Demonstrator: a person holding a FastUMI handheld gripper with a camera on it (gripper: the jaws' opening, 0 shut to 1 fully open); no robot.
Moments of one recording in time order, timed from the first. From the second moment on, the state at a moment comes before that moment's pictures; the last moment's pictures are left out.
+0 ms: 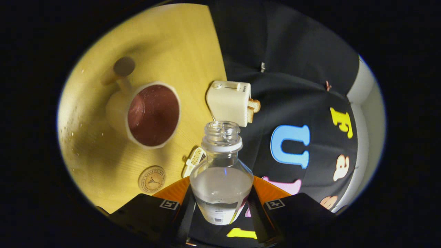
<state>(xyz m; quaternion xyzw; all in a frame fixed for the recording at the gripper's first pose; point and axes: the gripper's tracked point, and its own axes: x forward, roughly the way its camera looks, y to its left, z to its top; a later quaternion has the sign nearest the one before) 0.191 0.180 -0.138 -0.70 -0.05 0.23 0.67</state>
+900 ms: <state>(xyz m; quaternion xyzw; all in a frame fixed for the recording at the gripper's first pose) 0.244 0.077 -0.135 -0.17 0.17 0.16 0.96</state>
